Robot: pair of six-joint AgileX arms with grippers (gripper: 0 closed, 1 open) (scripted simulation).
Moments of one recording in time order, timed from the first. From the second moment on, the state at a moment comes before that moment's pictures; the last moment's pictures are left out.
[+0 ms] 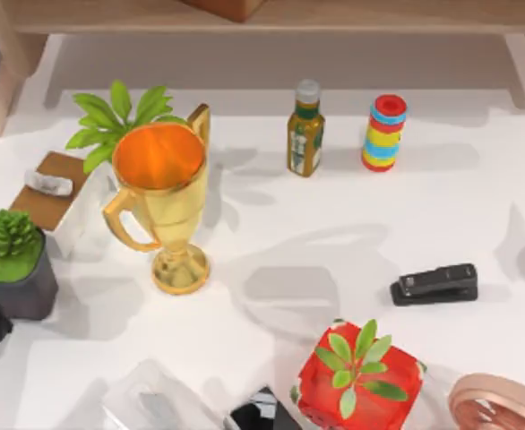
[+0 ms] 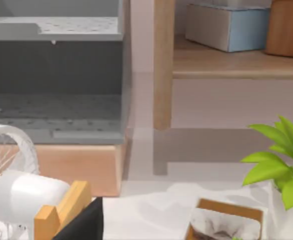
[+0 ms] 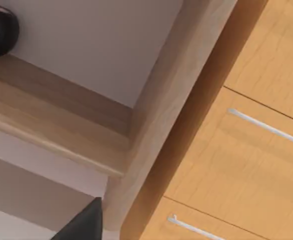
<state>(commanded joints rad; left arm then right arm) 0.00 0.00 0.00 0.00 0.00 0.00 -0.10 0.55 0.30 0.33 -0.13 -0.42</state>
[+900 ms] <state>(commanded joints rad) 0.00 0.00 0.00 0.00 0.00 0.00 -0.42 2.09 0.99 1.09 -0.38 -1.41</state>
